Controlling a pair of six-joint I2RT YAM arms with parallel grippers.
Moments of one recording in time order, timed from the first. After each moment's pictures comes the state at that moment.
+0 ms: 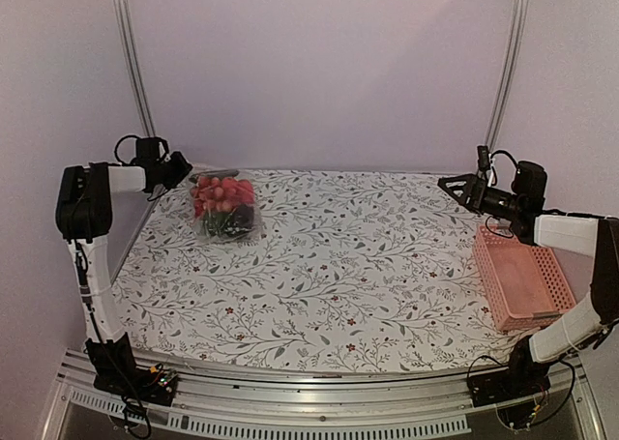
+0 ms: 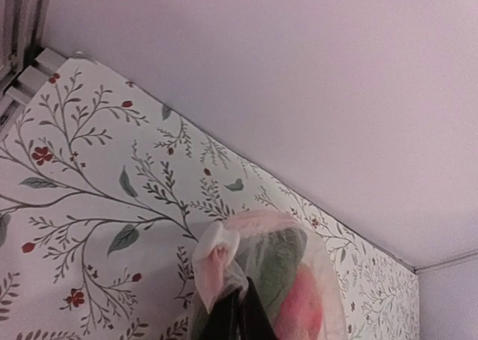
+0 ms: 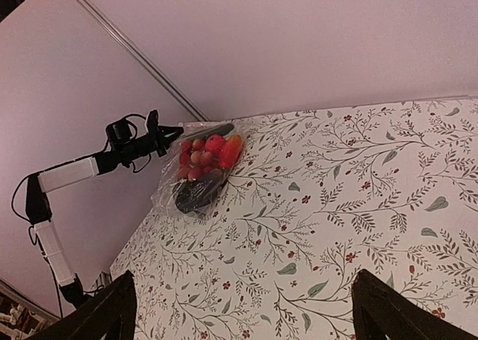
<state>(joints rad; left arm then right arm) 0.11 2.23 1.60 0.14 0.31 -0.66 -0.02 1.41 0.74 0.45 -0.91 0.50</state>
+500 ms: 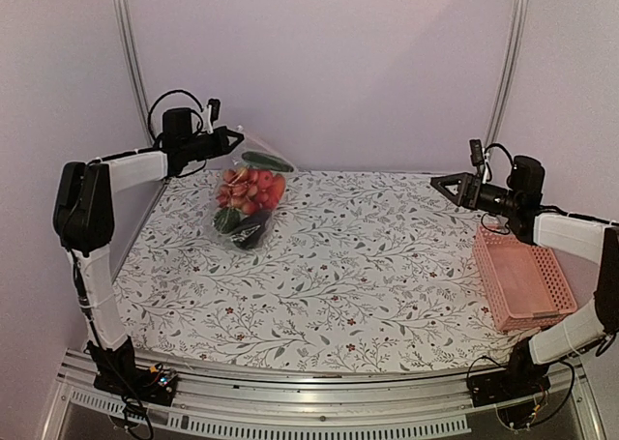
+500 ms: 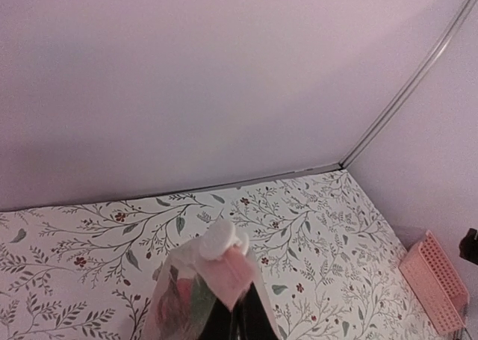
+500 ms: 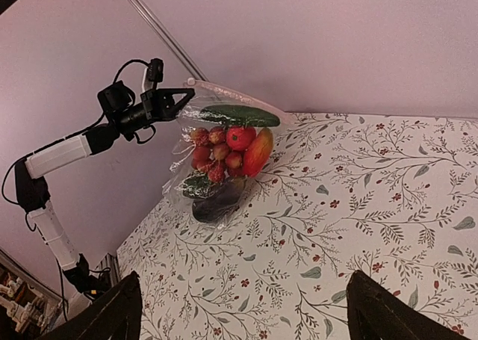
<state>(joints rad) -0.16 2.03 1.59 0.19 0.51 -0.37 0.04 1.37 0.76 0.42 -0.92 0.46</state>
